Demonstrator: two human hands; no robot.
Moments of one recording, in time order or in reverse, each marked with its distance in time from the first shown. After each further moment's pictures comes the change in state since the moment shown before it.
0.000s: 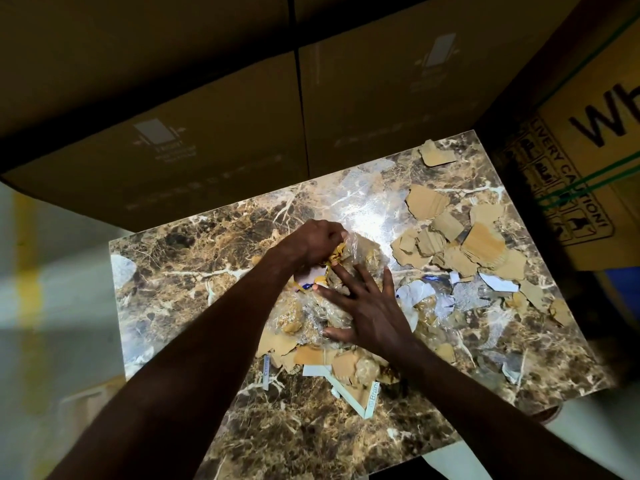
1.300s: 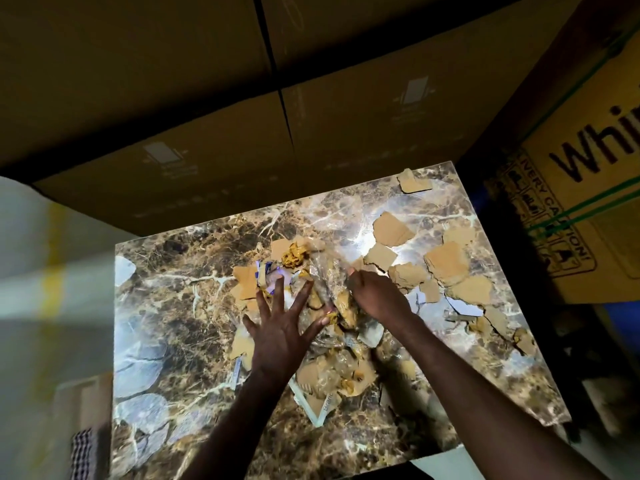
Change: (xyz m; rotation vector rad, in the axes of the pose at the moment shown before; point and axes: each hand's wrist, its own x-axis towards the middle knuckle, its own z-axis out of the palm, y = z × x) left_hand -0.146 0.065 0.113 0.113 0.308 -0.411; right_hand 0.010 0.075 -0.069 0.400 -0.140 0.380
